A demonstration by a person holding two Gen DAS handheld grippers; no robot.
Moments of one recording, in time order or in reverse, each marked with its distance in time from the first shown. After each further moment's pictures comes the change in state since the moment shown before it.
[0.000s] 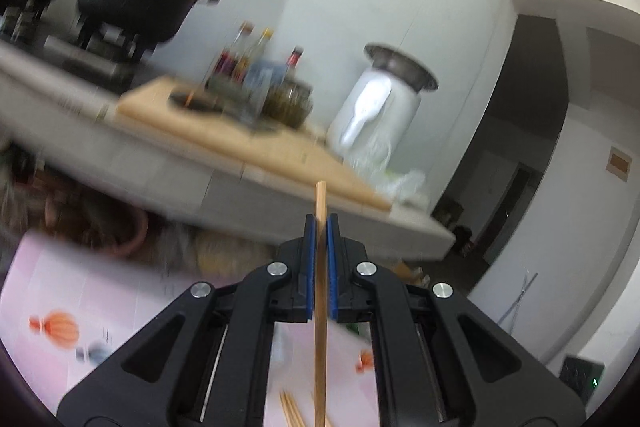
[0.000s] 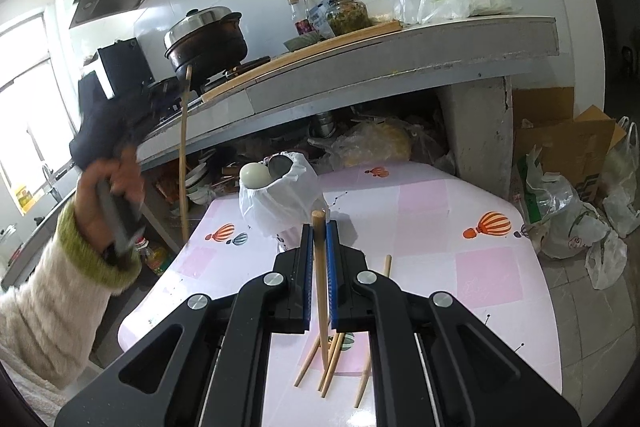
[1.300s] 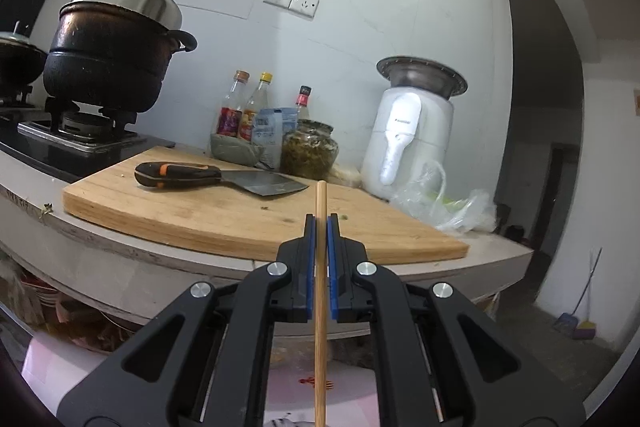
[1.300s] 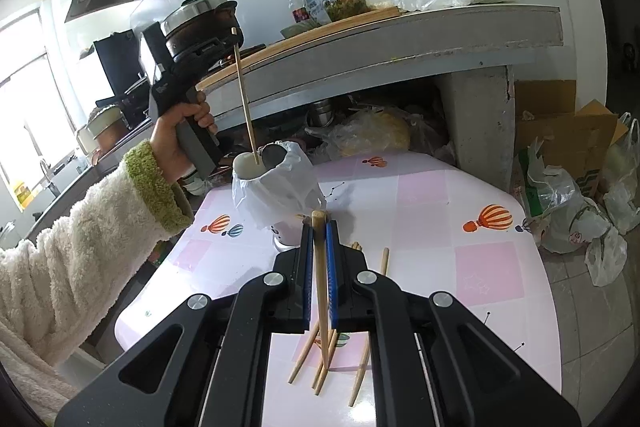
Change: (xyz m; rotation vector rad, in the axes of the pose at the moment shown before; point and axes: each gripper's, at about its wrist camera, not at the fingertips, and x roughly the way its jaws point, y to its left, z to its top) left arm 0.110 0.014 0.009 0.225 -0.127 0.139; right arm 0.013 -0.008 0.000 -0.001 0.039 -0.001
